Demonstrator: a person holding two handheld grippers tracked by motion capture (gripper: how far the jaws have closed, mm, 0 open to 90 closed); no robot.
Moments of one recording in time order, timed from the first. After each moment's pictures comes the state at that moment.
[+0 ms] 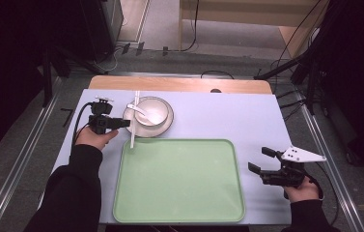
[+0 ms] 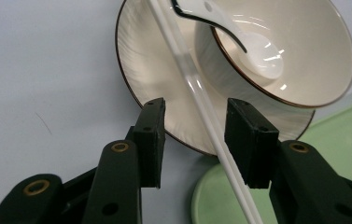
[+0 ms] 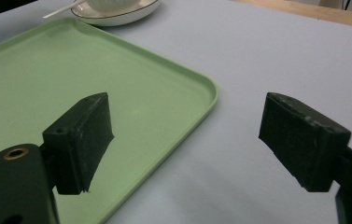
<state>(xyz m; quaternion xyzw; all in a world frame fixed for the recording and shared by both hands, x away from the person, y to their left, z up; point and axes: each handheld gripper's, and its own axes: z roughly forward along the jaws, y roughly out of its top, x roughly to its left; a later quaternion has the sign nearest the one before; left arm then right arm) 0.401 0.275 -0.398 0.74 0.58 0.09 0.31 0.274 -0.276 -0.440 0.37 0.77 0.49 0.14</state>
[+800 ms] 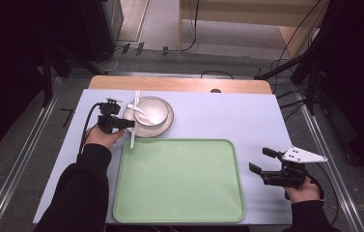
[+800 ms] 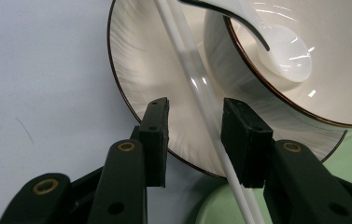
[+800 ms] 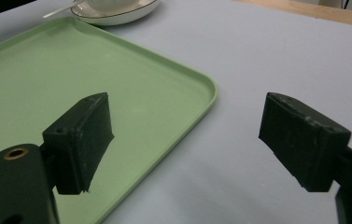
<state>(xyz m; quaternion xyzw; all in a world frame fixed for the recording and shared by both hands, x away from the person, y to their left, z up) 0.413 0.258 -0.415 0.74 0.60 0.10 0.28 0.272 -0.278 -0.440 0.37 0.77 0.49 0.14</state>
